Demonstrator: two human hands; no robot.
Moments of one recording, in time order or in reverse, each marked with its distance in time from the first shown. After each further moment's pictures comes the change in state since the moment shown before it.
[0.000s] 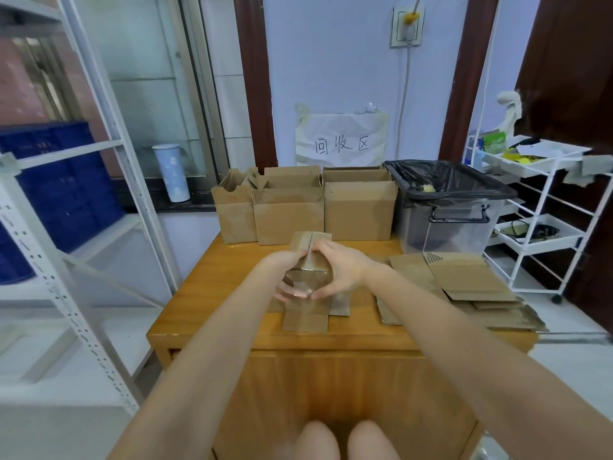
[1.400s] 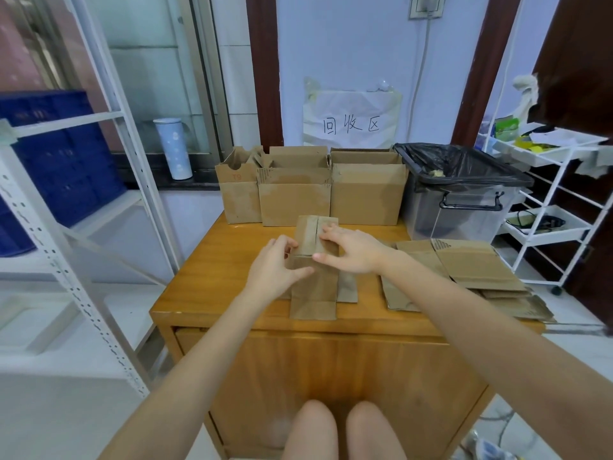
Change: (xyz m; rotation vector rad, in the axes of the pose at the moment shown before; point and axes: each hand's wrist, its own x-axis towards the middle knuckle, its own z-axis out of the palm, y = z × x) left_hand 0.019 -0.074 -0.004 0.354 0.400 0.764; right_hand -0.011 -0.011 -0.008 -0.027 -0.036 0.043
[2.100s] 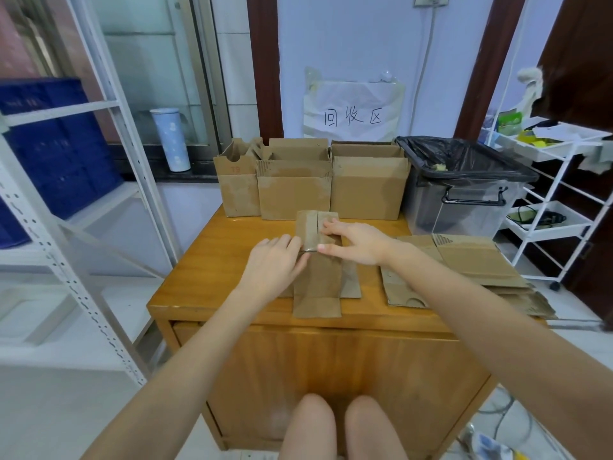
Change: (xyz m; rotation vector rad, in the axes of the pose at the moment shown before) left_hand 0.003 -0.008 0.005 0.651 0.351 0.596; right_hand 0.000 0.010 -0.005 0.090 -0.039 -0.015
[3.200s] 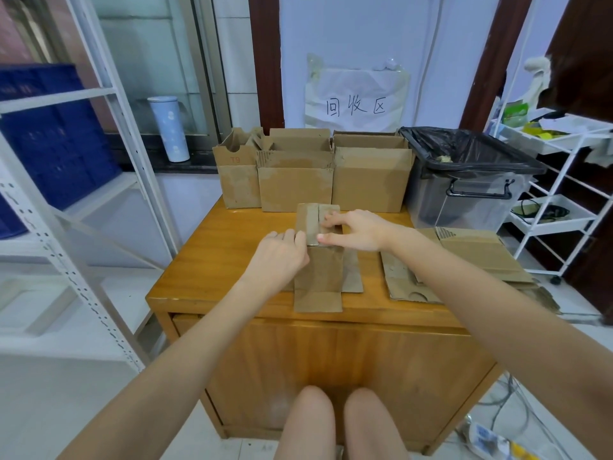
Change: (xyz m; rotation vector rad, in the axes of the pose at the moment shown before) left_hand 0.008 0.006 -0.006 0.154 -0.036 0.098; right_hand 0.006 -0.004 -0.011 -0.001 -0.043 0.040
